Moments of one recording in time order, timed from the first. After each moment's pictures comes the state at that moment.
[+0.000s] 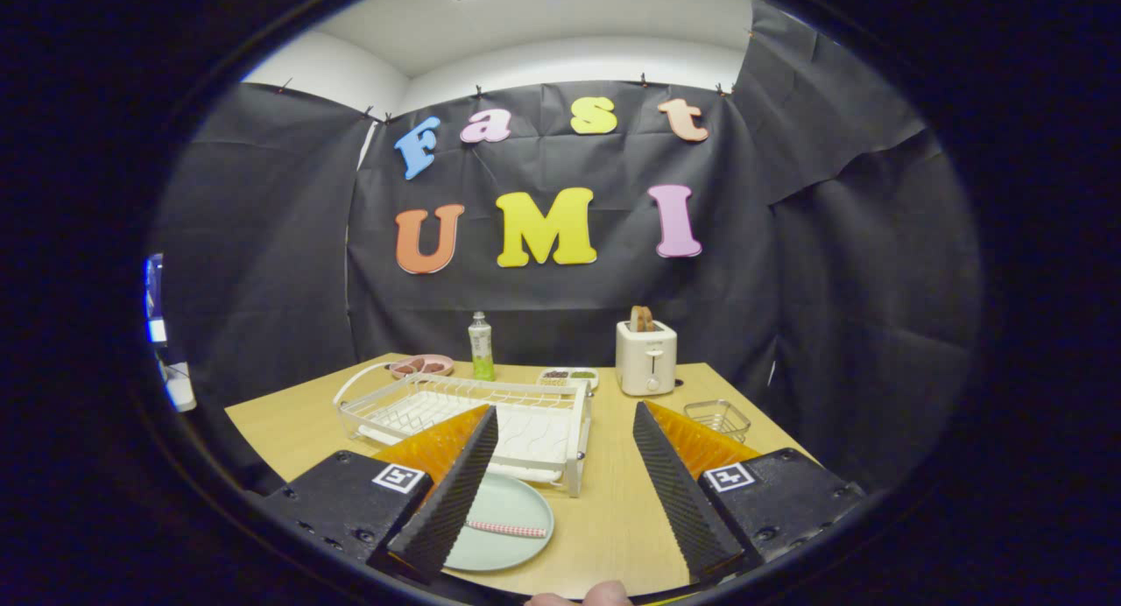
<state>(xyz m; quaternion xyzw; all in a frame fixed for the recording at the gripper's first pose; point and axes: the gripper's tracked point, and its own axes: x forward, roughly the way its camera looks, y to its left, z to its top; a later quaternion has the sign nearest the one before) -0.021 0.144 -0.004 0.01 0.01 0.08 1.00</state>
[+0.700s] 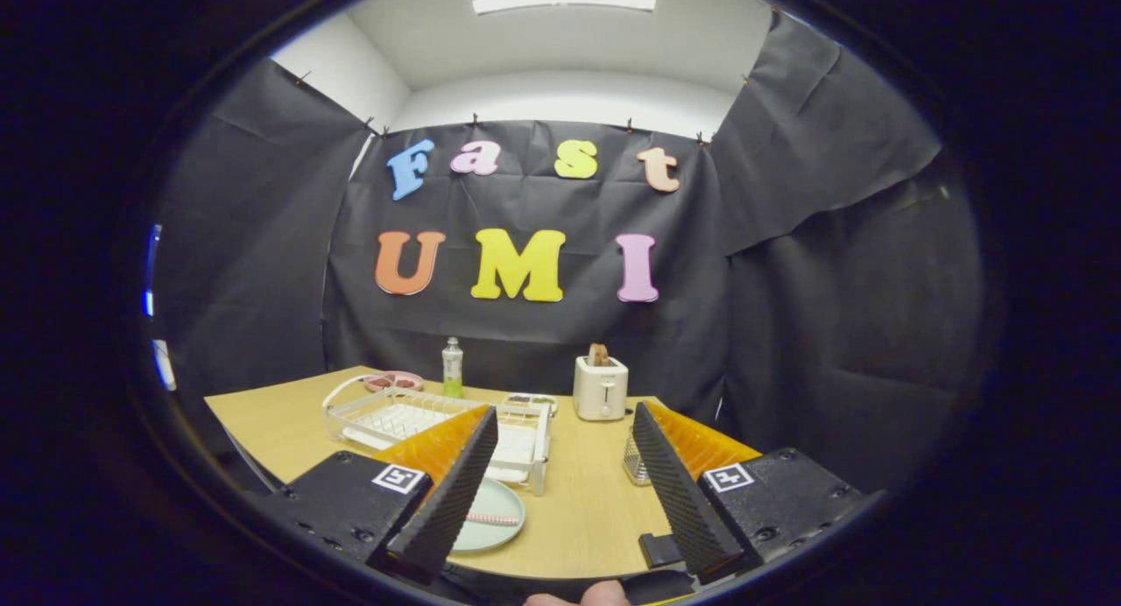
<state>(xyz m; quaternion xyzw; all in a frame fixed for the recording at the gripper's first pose) -0.099 0.130 0.022 -0.02 -0.04 0.03 1.00</state>
